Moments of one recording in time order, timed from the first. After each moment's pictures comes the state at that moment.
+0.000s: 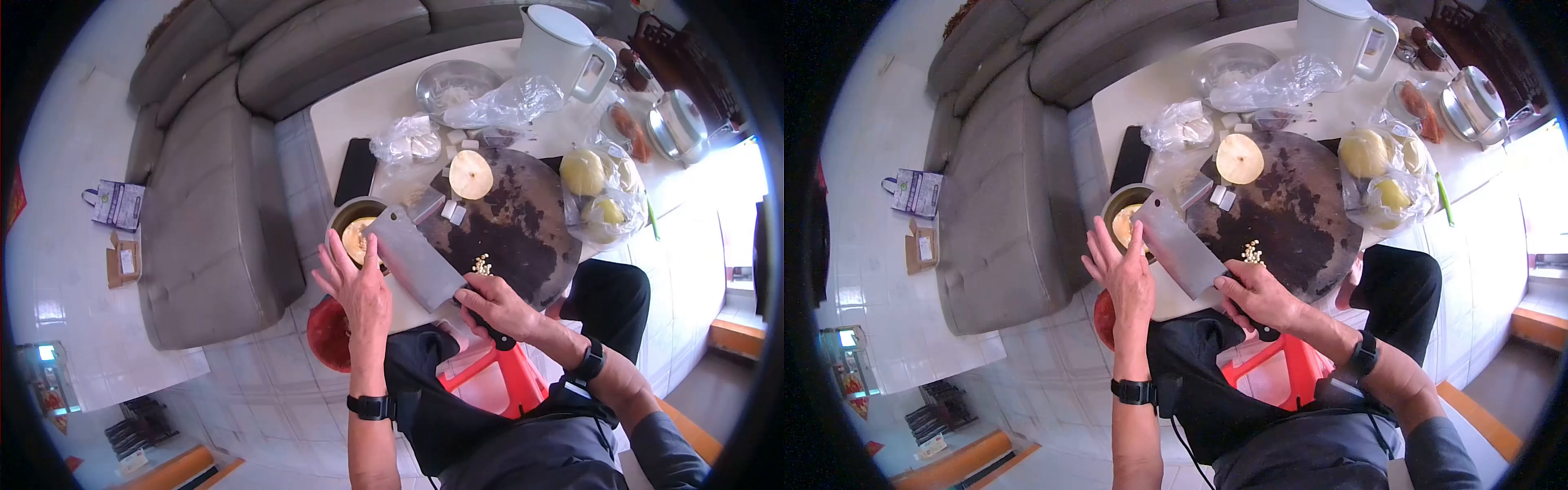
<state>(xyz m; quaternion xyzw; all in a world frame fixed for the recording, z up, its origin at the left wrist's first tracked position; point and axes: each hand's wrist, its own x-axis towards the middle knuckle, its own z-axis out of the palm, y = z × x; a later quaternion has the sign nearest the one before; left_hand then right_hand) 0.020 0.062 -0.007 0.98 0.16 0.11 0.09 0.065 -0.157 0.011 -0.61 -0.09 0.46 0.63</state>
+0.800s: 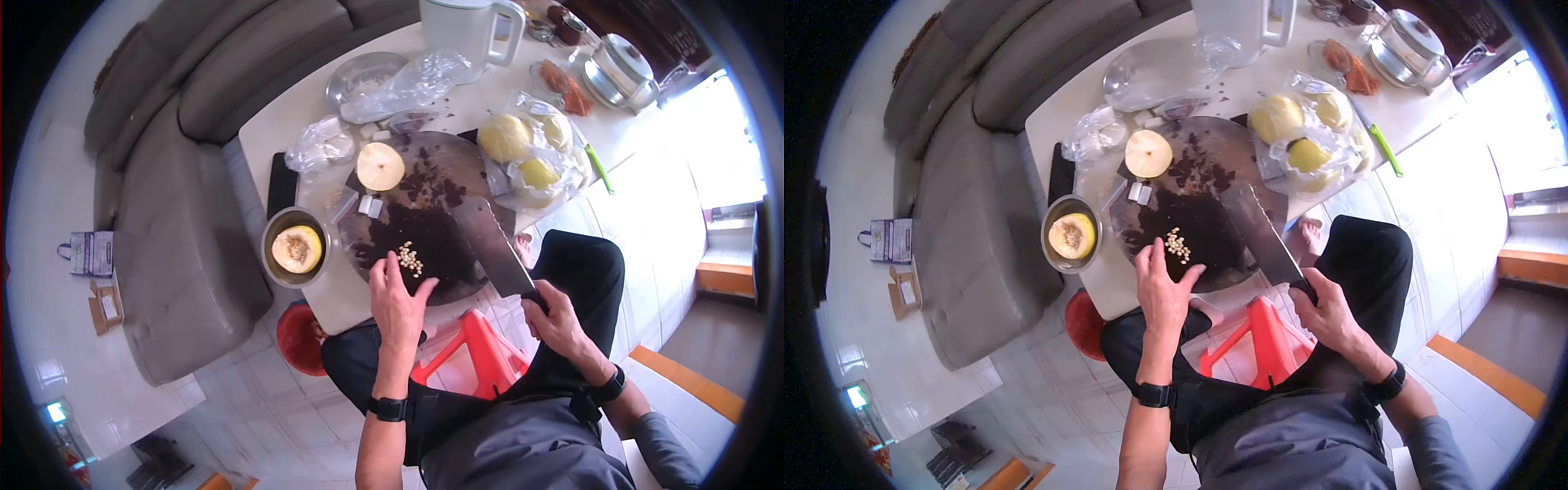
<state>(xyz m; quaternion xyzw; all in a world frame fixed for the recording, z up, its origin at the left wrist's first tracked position) 0.009 -0.075 -0.036 0.93 0.06 0.11 0.33 -0.004 -0.329 0.025 -0.77 0.06 0.26 0.58</state>
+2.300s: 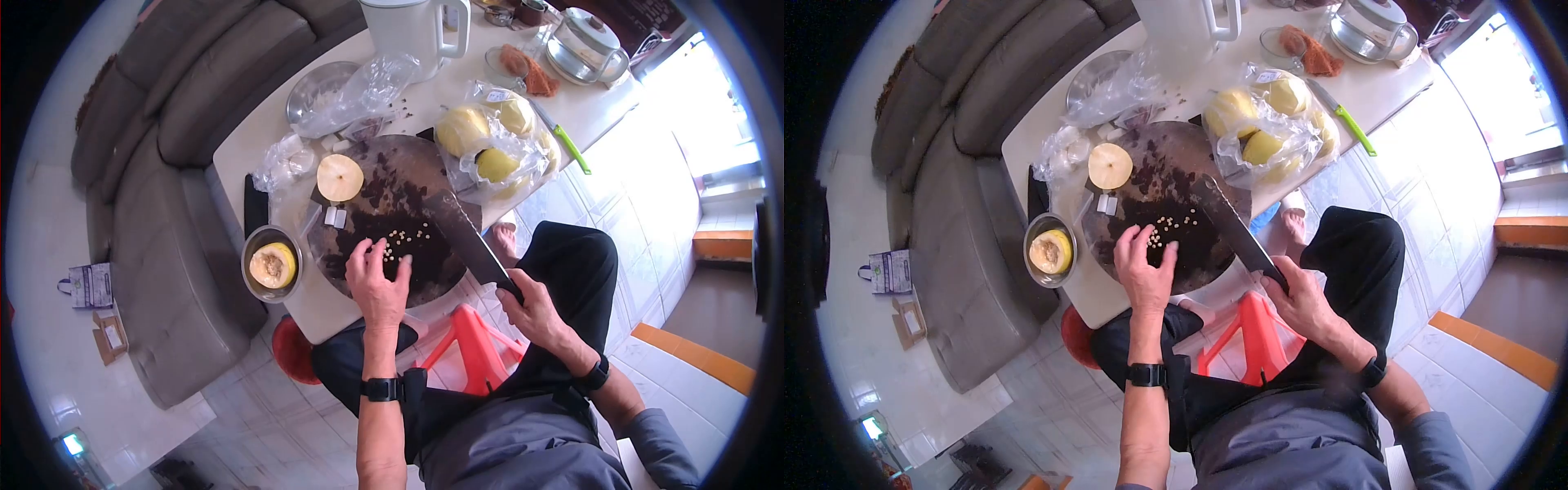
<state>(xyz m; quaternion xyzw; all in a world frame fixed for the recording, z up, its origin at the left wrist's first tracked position) 0.041 -0.094 -0.047 0.93 0.04 0.21 0.31 -0.005 -0.340 0.012 -0.82 0.03 0.21 0.53</state>
